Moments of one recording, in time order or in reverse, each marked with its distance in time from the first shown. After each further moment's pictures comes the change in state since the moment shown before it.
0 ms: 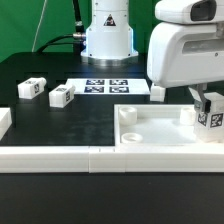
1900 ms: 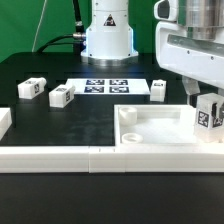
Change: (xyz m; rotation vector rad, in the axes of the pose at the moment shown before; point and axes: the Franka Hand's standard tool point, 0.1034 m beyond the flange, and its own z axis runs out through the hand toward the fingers) arm -0.005 0.006 0.003 0.047 -0.044 1.417
